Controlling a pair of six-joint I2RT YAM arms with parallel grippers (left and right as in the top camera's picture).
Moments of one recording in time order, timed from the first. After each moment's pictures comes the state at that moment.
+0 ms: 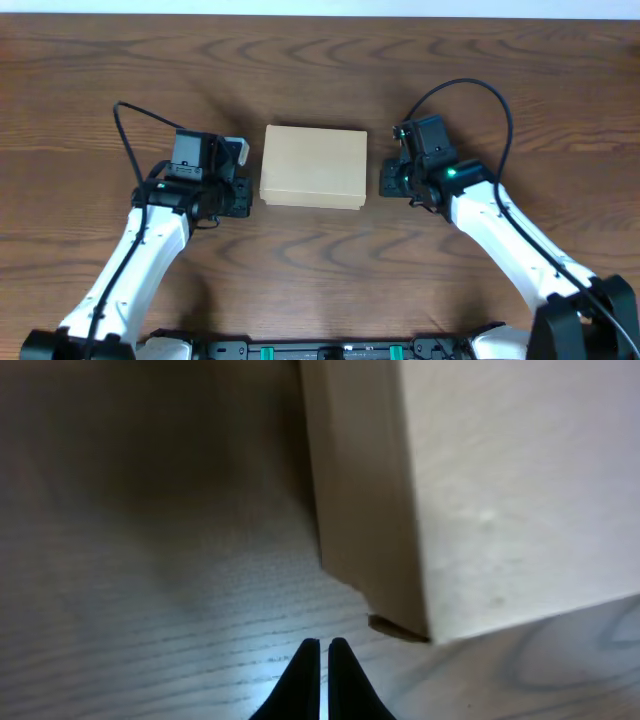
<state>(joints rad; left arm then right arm) -0.18 1.36 0.83 -0.62 0.29 -0.10 0.37 1.52 0.96 -0.54 -0.10 0.43</state>
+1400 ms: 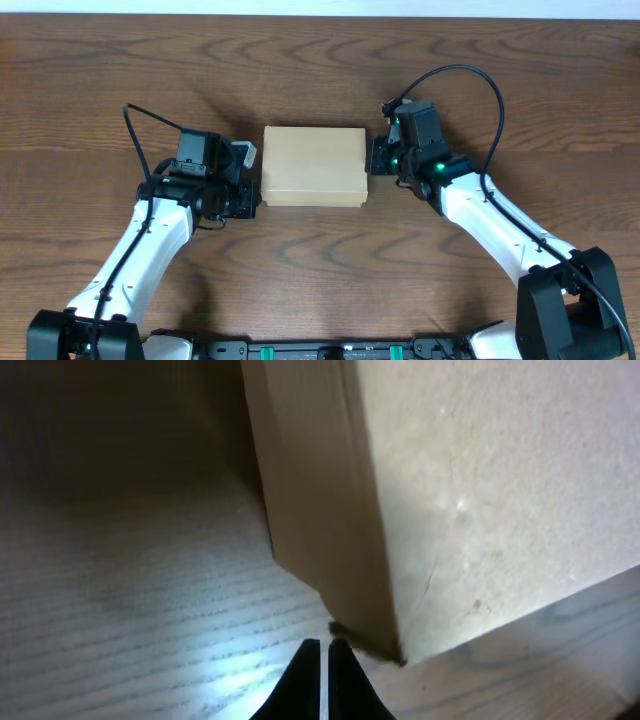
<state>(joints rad) -0.18 1.41 0.83 -0.63 0.42 -0.12 0.36 1.60 0.96 -0.25 -0.16 0.42</state>
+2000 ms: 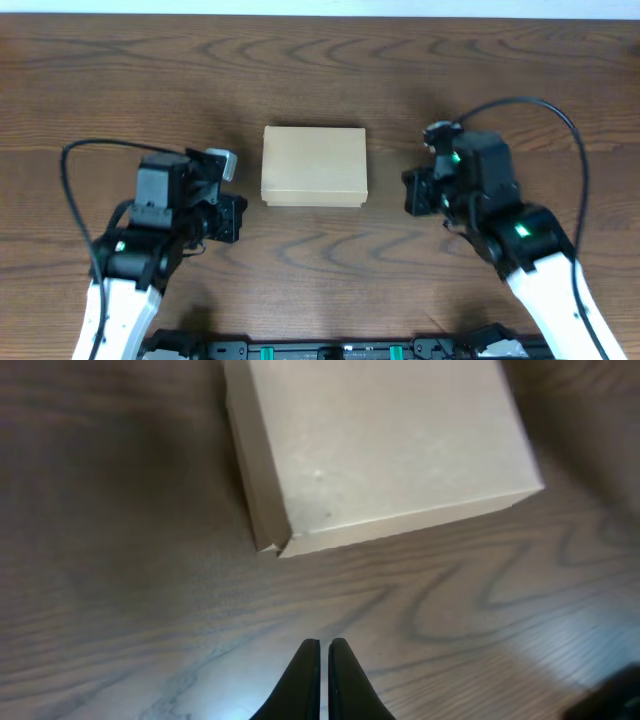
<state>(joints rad) -0.17 0.97 0.83 -0.80 0.39 -0.11 0.33 1.07 0.96 -0.72 -0.19 0.33</state>
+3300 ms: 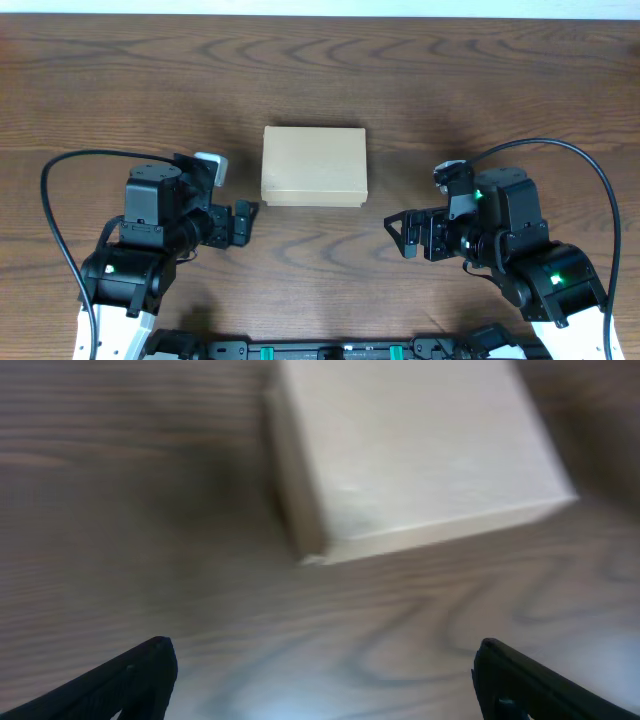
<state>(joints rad) -0.17 0.89 0.83 -0.82 0.27 -0.07 0.33 0.89 0.96 -0.98 -0.32 0.32</state>
